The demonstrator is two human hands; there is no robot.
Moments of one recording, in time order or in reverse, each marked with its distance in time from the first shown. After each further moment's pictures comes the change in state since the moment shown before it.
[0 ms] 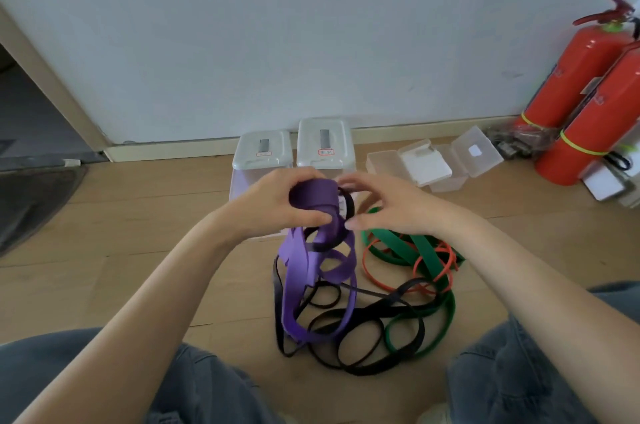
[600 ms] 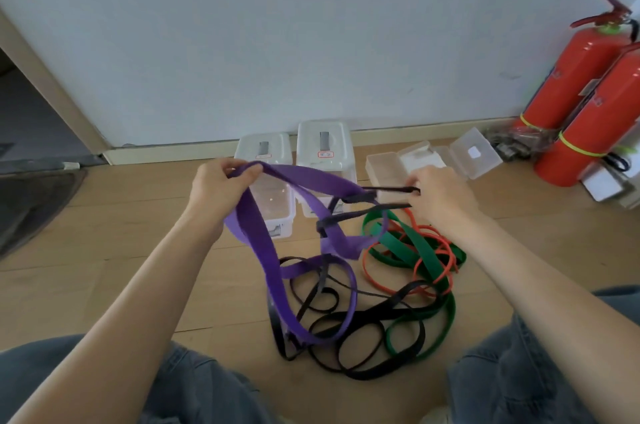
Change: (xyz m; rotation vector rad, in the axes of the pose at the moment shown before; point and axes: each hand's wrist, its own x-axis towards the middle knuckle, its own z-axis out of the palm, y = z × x) left_hand 0.006 -0.051 -0.021 -0.272 0.684 -0.439; right_hand -0.002 0.035 -0.017 -0.571 0.469 0.353
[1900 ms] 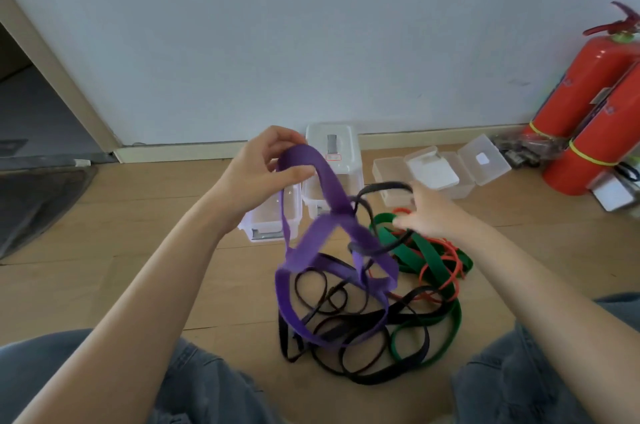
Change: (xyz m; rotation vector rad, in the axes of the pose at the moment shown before) left_hand -0.025 0.040 -0.001 -0.171 -0.426 0.327; right_hand 0.005 -0.007 0.011 0.263 -0.350 0.031
